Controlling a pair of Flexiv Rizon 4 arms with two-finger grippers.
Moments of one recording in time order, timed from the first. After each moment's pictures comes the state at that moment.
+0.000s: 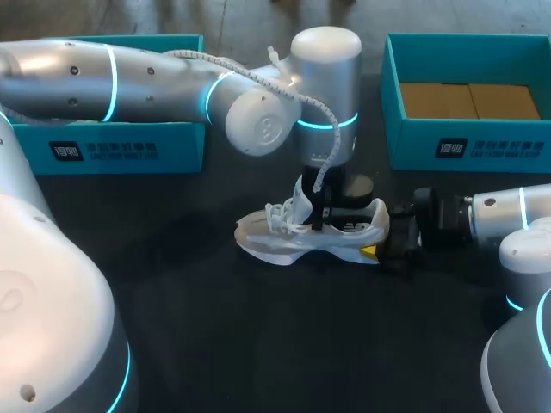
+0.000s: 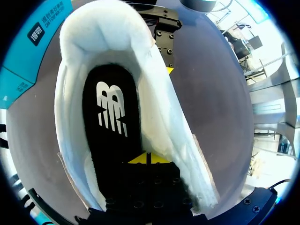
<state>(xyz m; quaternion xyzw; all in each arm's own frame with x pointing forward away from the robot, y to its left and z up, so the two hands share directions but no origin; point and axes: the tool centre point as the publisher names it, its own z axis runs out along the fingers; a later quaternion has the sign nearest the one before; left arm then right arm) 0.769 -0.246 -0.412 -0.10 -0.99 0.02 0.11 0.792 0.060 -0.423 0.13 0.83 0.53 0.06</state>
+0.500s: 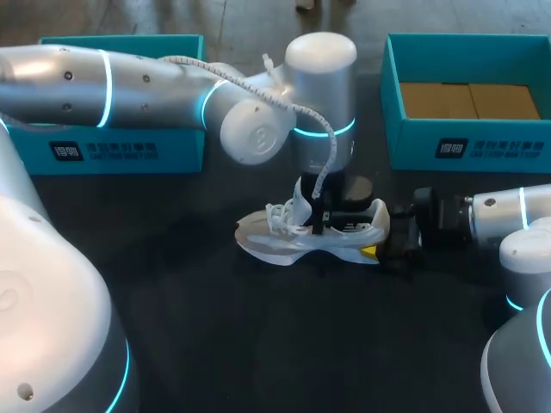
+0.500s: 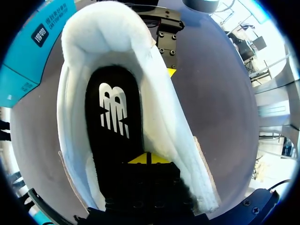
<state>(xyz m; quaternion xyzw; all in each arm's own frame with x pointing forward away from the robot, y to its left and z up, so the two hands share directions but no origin) 0.771 -0.249 -0.415 -0.09 -0.99 0.04 0.08 0.792 0.059 -0.424 0.13 0.83 0.53 0.06</state>
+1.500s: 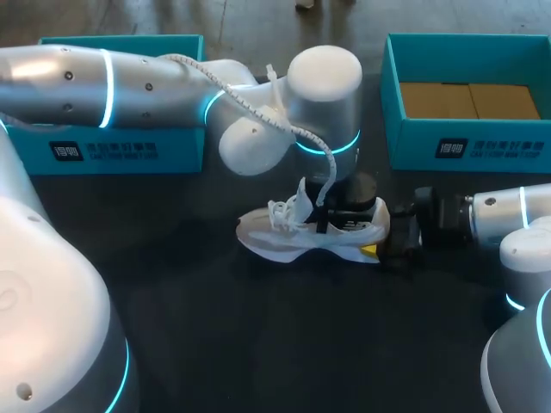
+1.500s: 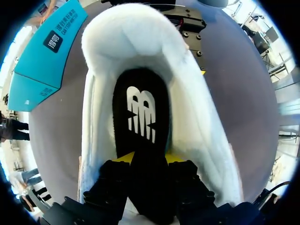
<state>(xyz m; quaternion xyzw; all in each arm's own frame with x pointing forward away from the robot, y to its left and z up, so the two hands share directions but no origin) 0.809 -0.260 -0.417 -0.10 -0.99 0.04 -0.04 0.795 0.058 -0.424 0.13 0.83 0.53 0.06</state>
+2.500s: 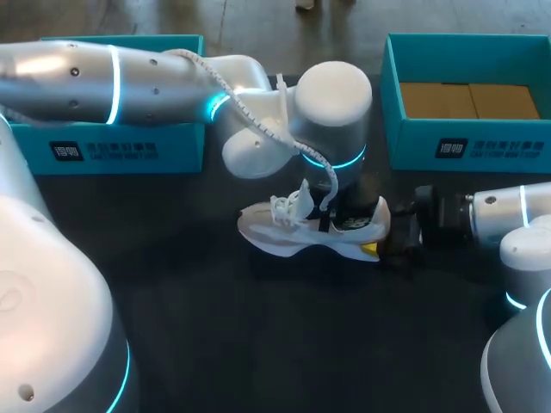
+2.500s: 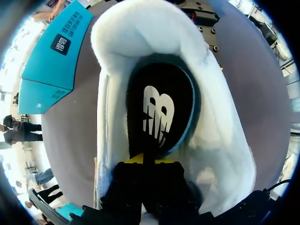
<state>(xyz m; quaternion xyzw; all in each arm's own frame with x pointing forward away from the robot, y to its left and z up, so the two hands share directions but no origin) 0.827 -0.267 -0.412 -0.11 -0.99 0.03 -0.09 0.797 0.057 -0.424 0.13 0.83 0.53 0.06</state>
